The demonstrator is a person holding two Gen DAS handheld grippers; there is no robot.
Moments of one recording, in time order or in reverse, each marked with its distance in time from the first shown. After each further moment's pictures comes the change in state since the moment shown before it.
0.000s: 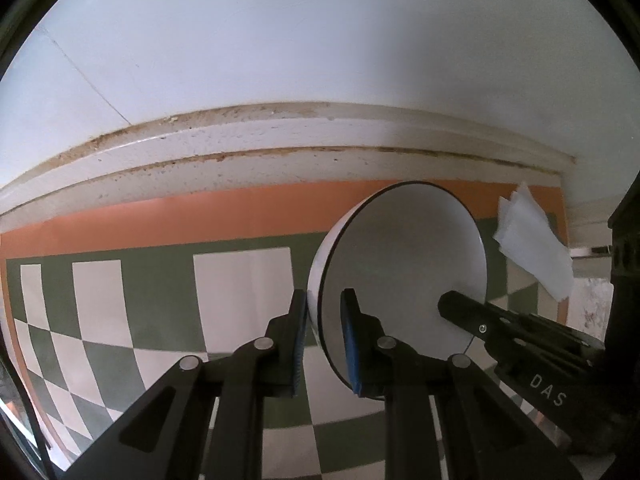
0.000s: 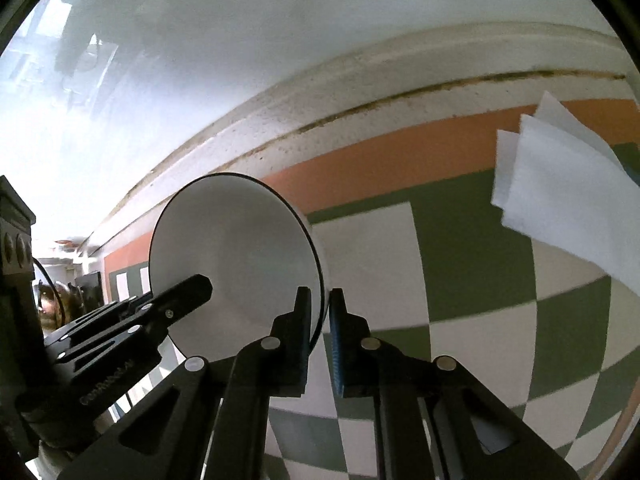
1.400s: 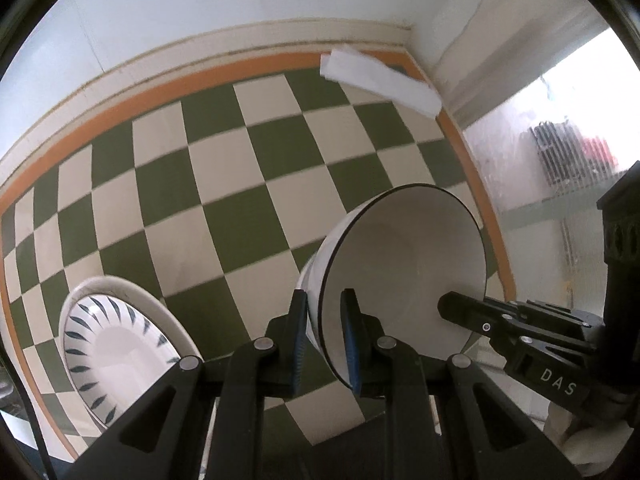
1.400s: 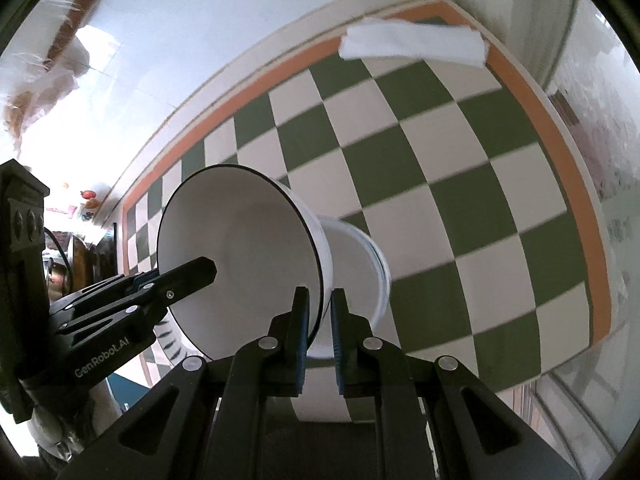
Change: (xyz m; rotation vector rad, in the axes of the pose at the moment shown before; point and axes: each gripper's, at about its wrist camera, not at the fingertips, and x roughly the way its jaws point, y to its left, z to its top) left arm -0.083 -0.078 -0.223 0.270 0.004 -0.124; right arm -0.151 -0.052 -0.280 0.094 -0.106 -0.031
